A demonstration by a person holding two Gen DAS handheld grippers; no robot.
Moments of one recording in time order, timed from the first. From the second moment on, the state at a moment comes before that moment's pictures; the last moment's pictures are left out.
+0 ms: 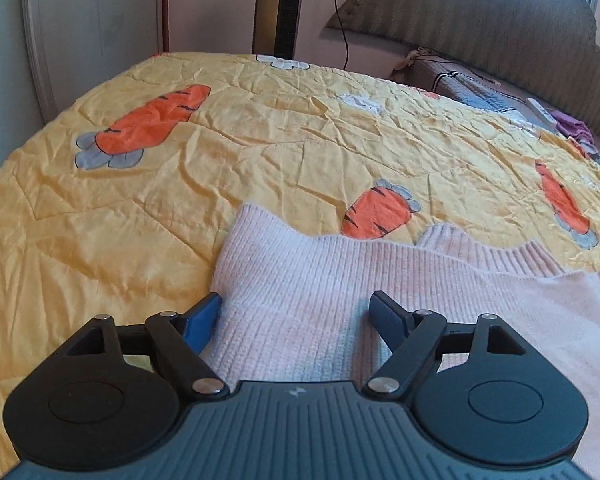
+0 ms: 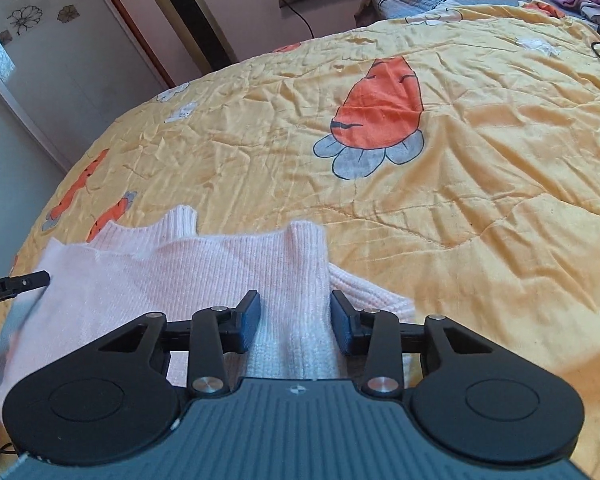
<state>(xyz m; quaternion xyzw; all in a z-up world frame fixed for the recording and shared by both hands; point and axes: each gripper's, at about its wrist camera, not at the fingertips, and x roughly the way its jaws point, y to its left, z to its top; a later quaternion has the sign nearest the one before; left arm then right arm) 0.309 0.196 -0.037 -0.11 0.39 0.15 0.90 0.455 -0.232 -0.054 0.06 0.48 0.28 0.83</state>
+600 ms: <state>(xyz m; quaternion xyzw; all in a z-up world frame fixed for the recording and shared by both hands) 0.292 0.205 -0.020 -0.11 0.36 0.18 0.91 0.444 -0.258 -0.056 0.10 0.45 0.24 0.85</state>
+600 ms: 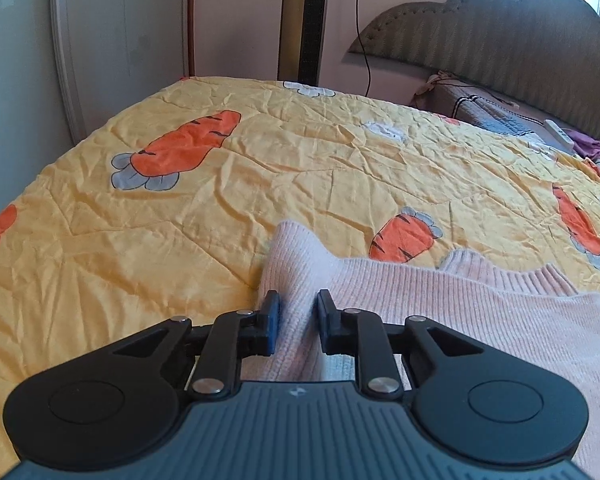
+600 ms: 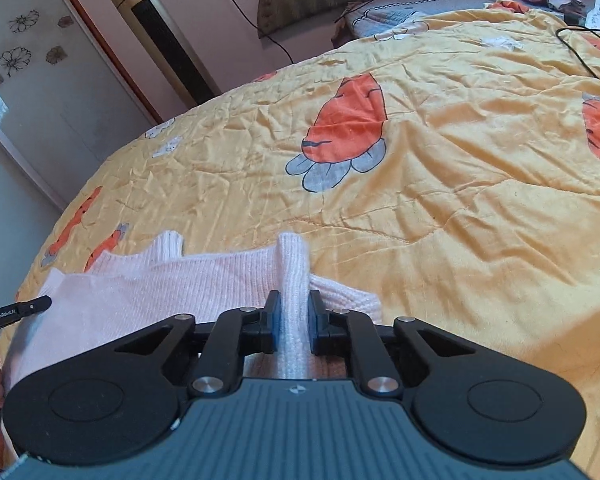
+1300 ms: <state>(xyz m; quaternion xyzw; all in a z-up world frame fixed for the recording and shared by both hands) 0.305 0.175 -0.051 -0.07 0.35 0.18 0.92 0.399 -0.190 -0.055 0.01 0.40 0.27 0.87</state>
